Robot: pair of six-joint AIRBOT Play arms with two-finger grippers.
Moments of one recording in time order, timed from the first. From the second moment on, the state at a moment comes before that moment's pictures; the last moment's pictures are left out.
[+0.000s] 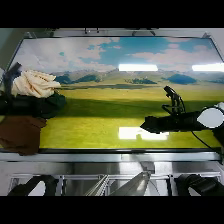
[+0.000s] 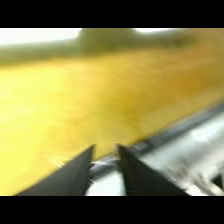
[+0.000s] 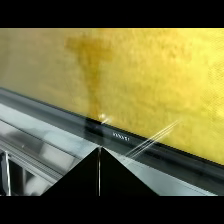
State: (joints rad) left arm 0.23 -0.94 0.99 0.91 -1.37 -1.26; right arm 0.31 -0.87 0.69 -0.88 1.05 1.62
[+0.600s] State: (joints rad) left arm 0.59 -1.62 1.50 1.06 -1.25 -1.31; right arm 0.31 -0.91 0.69 -0.85 0.89 1.62
